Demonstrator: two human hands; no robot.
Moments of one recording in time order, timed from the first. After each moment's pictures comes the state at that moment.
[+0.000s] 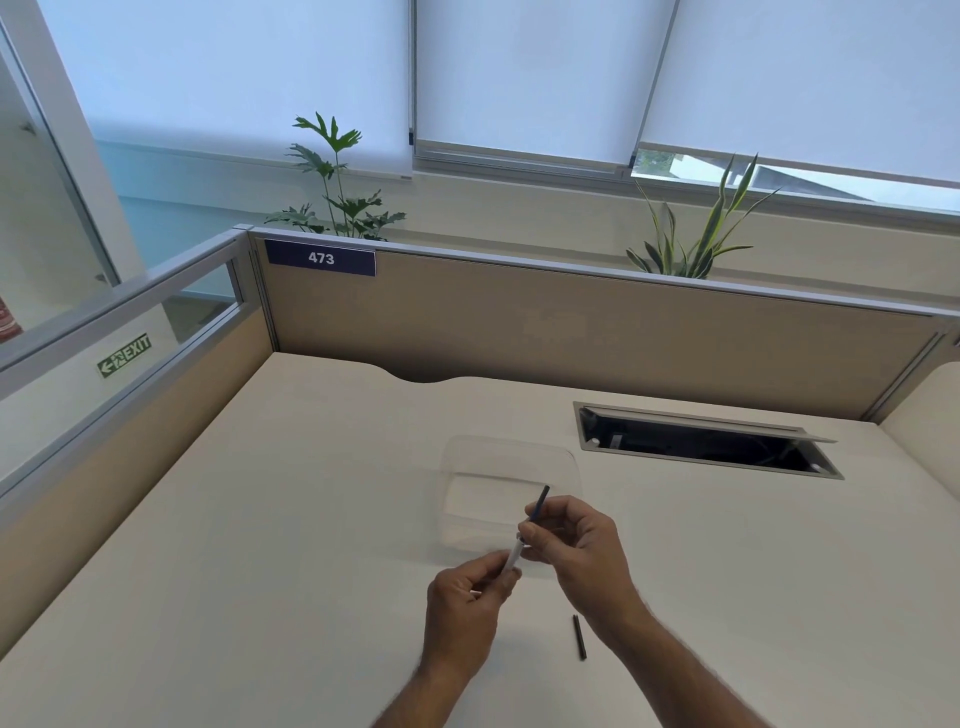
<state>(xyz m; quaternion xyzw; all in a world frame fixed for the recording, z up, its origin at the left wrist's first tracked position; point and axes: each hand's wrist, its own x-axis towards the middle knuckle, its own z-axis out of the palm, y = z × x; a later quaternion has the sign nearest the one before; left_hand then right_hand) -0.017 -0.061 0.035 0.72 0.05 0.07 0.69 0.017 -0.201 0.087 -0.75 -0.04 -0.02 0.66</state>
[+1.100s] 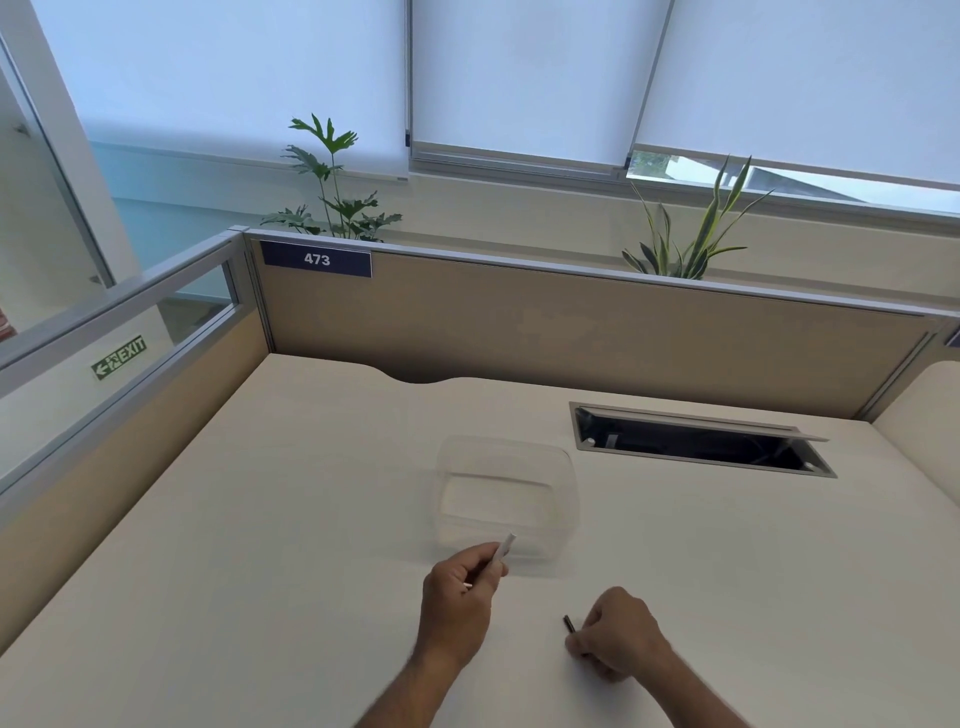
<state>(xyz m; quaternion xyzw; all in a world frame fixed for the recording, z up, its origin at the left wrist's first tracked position) -0.006 -0.057 0.024 0.74 0.07 0.05 0.67 0.003 -0.263 0.029 -0.92 0.17 0.23 0.27</state>
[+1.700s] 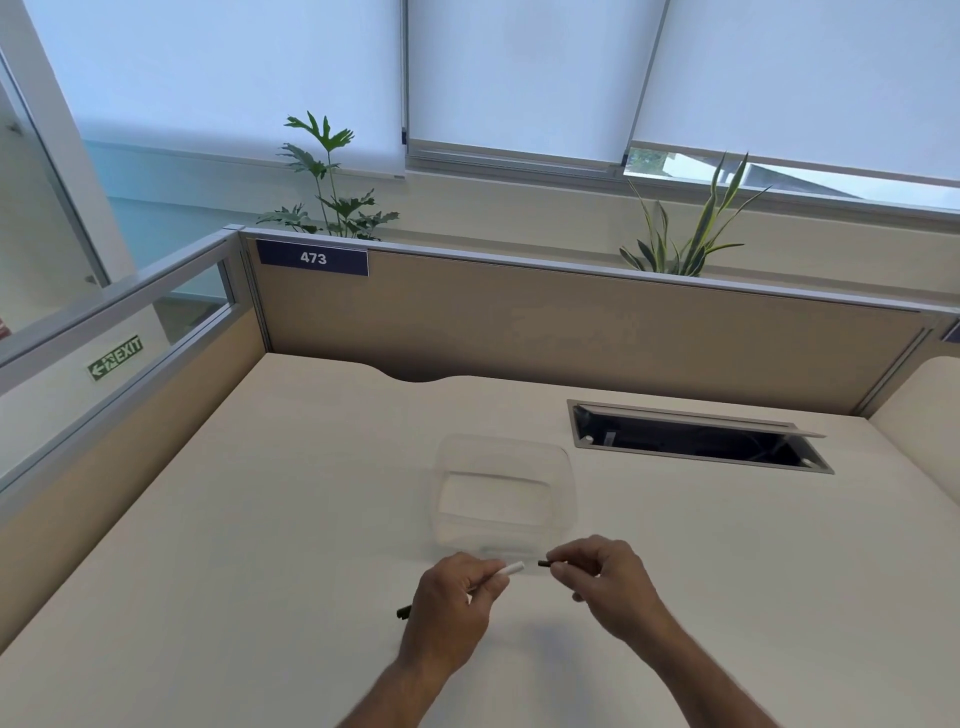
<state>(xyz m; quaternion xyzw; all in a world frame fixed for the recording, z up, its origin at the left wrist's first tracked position) -0.008 -0.044 0.016 0.86 -0.08 0.12 0.50 0.011 -0.249 0.058 -0.86 0.02 0.04 0.50</state>
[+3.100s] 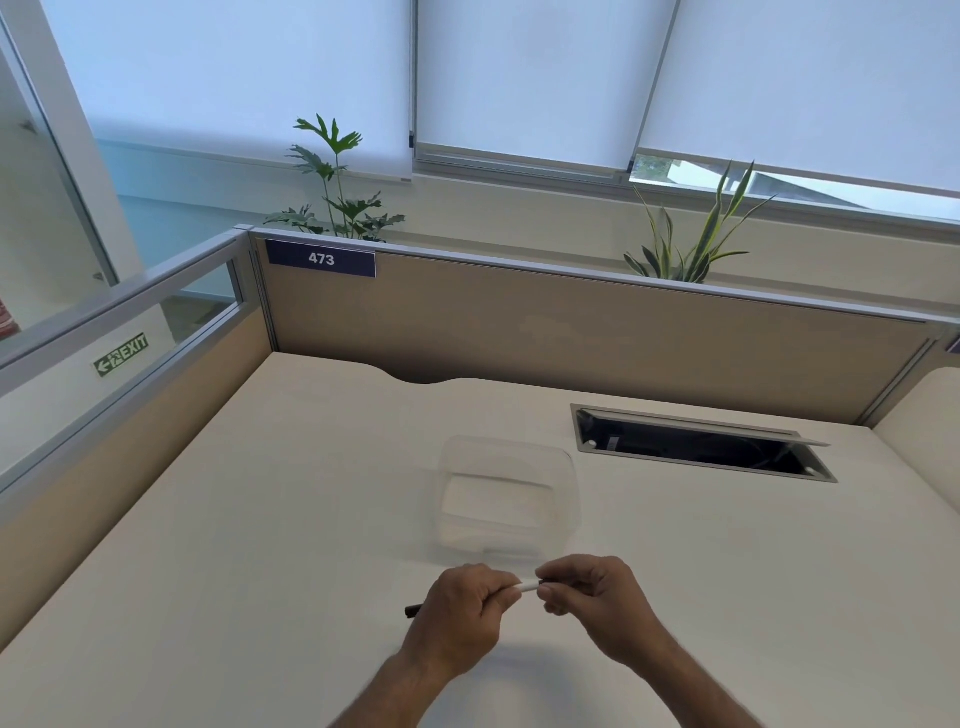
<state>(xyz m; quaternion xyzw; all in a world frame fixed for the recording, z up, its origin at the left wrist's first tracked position) -0.006 -0.041 0.017 0.89 -0.18 0.07 0.42 0.003 -0.243 0.046 -0.80 -0.06 0.06 0.60</state>
